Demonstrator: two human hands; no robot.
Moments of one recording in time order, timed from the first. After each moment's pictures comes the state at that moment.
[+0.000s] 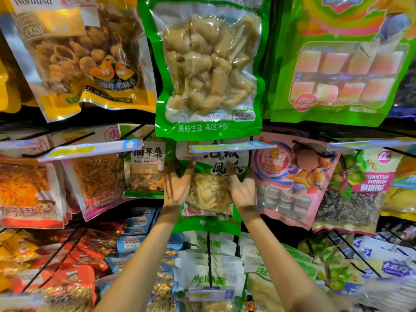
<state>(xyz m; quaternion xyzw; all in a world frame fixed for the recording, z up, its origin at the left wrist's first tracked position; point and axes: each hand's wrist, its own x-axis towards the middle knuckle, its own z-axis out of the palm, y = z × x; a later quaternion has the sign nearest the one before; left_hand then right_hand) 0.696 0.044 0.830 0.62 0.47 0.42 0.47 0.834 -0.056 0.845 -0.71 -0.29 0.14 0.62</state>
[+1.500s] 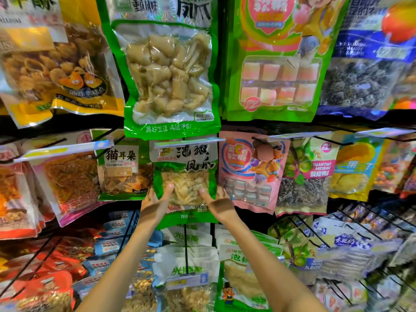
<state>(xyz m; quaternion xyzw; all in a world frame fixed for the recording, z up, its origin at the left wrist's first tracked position) 0.684 0.008 0.808 0.70 0.49 0.24 0.46 0.844 -0.094 0.805 -0.81 -0.41 0.19 0.37</state>
